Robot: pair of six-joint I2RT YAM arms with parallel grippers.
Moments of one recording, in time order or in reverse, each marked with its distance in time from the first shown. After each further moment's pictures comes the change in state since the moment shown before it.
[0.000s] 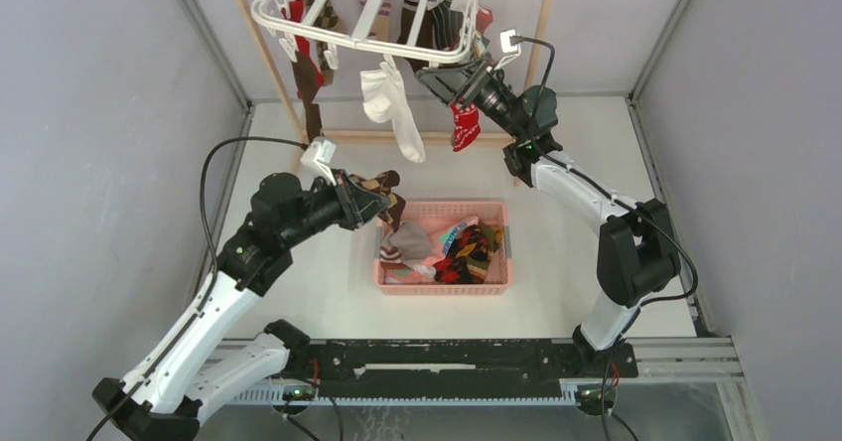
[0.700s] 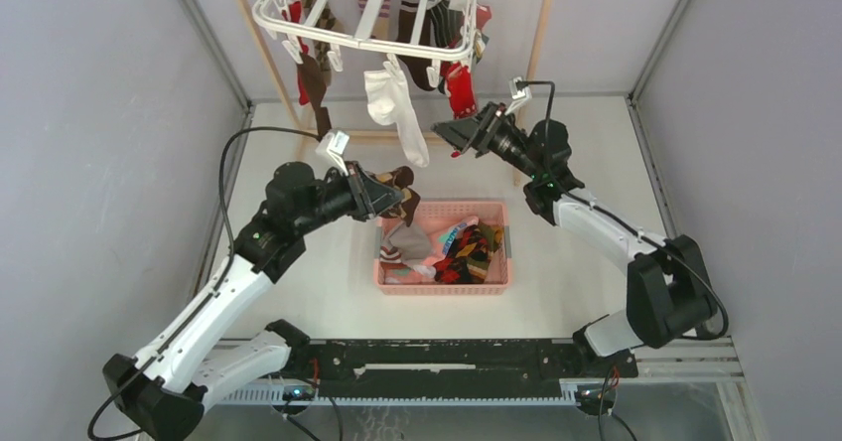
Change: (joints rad) left arm -0.001 0.087 0.003 0.099 0.068 -0.055; right arm -0.013 -0.217 -0.320 -0.178 0.008 -0.055
